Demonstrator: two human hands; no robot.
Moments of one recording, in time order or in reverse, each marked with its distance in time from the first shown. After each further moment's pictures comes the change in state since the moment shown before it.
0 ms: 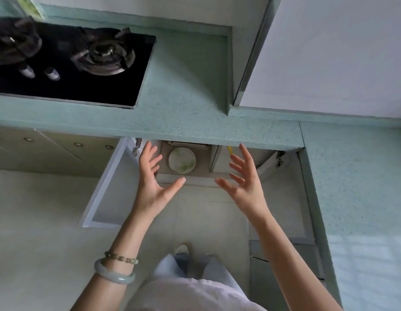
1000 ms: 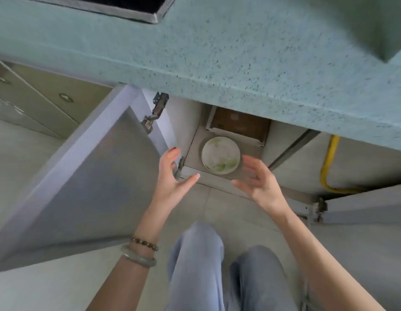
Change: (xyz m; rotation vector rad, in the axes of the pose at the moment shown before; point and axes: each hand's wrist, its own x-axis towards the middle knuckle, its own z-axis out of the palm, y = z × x) left_hand 0.119 -0.375 0.049 0.055 0.216 -0.150; right_hand 0.220 0.308 0.146 -0.128 -0.348 0.016
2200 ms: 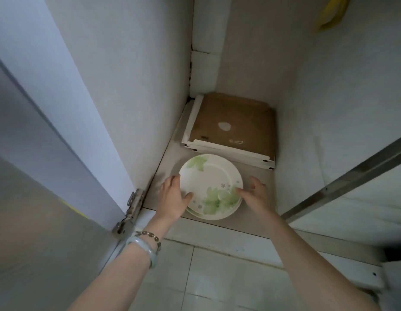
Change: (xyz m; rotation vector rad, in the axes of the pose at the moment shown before) left_hand 0.234 -0.373 0.198 0.545 -0.134 0.000; right_hand 0.311 0.363 0.055 -0.270 0.354 0.316
